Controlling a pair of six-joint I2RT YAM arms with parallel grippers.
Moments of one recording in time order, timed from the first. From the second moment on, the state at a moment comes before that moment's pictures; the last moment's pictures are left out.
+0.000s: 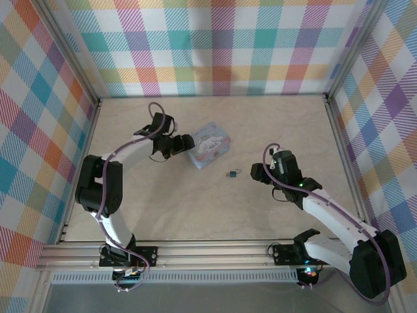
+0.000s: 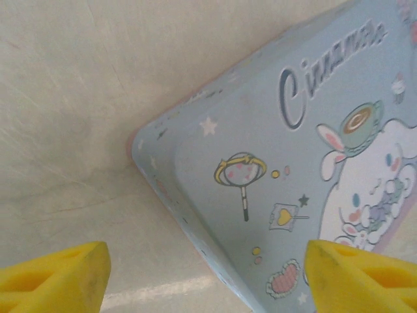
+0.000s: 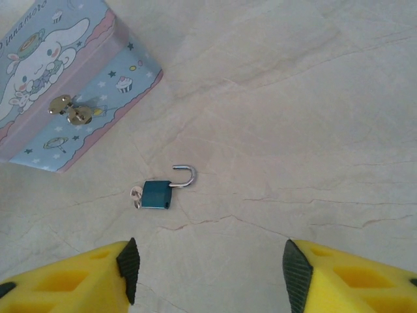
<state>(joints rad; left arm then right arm) -0.29 1.76 1.22 -0.44 0.28 -0.57 0.44 1.02 0.57 -0.28 0.00 0.52</state>
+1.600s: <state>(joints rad) -0.25 0.92 0.57 -0.23 -0.55 -0.47 0.17 1.30 0.32 0.48 0.21 0.07</state>
